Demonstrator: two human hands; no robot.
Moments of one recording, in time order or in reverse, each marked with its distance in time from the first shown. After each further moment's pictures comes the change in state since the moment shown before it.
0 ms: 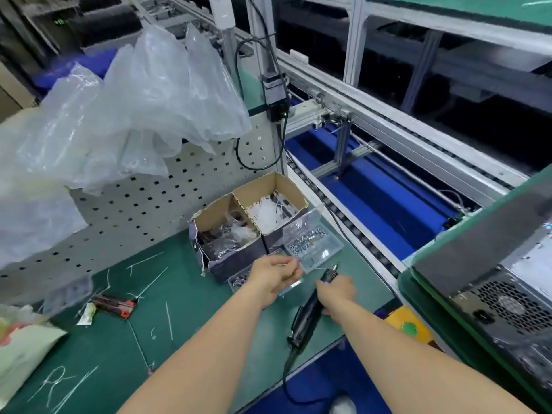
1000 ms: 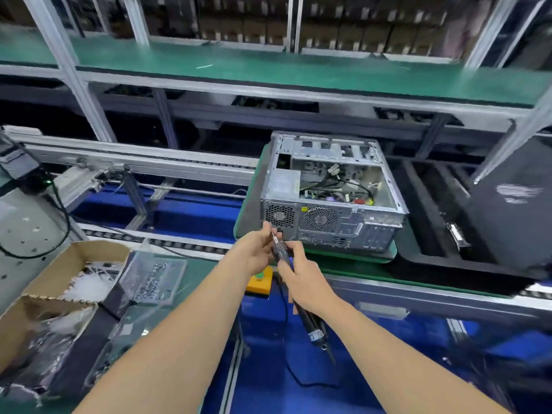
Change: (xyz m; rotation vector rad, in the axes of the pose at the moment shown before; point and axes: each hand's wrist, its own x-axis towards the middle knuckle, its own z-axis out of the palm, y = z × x) left_hand -0.141 -0.026 0.202 0.309 -0.731 -0.300; right_hand -0.231 0.107 -0.153 0.200 0.468 -0.337
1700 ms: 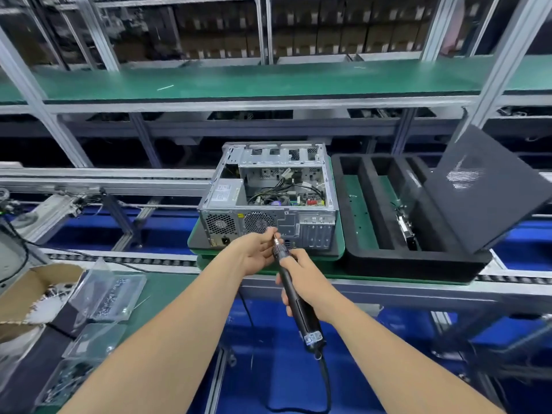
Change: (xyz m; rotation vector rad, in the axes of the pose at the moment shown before) left_hand -0.008 -0.060 0.133 0.150 -0.100 -0.079; right_hand -0.048 0.075 -0.127 0.671 -0.104 0.245
